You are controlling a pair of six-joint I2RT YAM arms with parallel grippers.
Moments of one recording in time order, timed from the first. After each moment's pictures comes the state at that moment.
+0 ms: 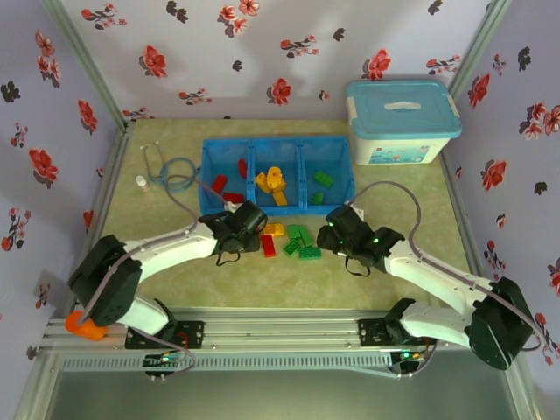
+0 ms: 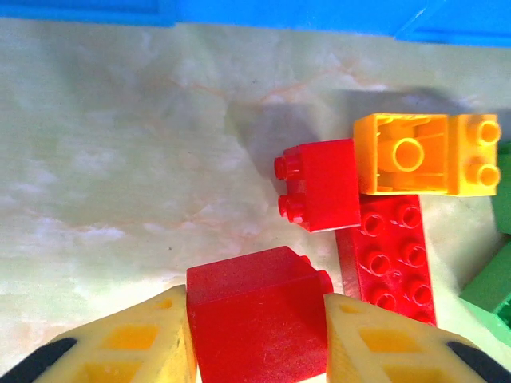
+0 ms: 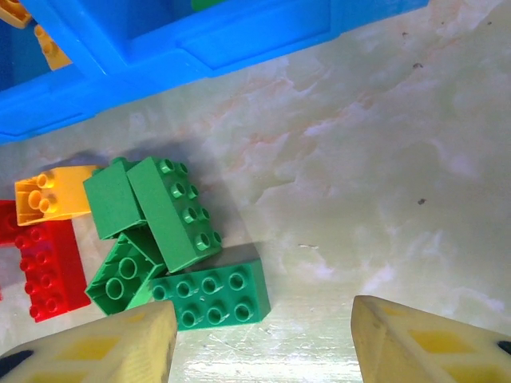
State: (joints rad) left arm -0.86 1.46 0.87 -0.56 -0.24 -0.83; right arm 0.76 1.11 0.69 -0.57 0.17 0.89
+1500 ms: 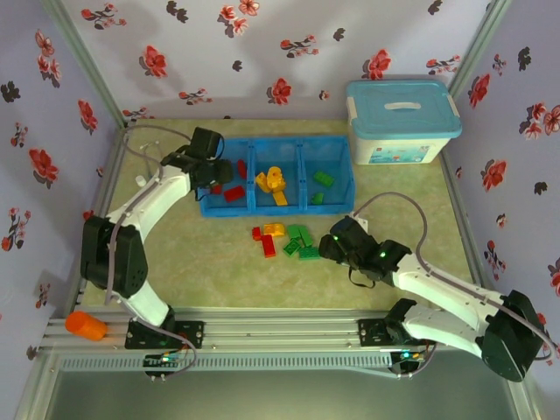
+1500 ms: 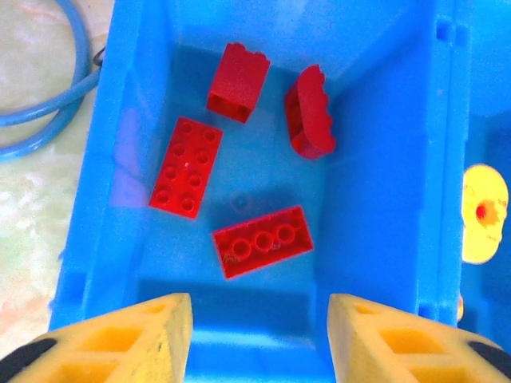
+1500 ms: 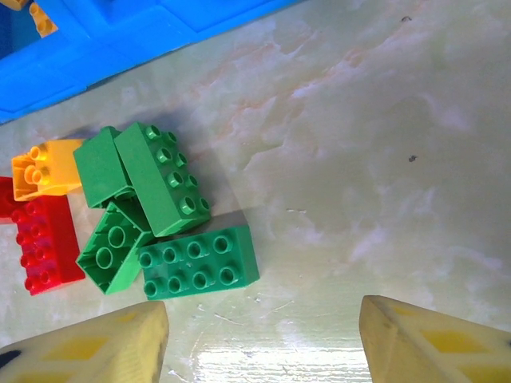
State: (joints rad) left arm -0.40 1.62 1.33 -0.66 -0.10 -0.54; right arm 0.81 0.99 0.58 -0.56 0.19 0.95
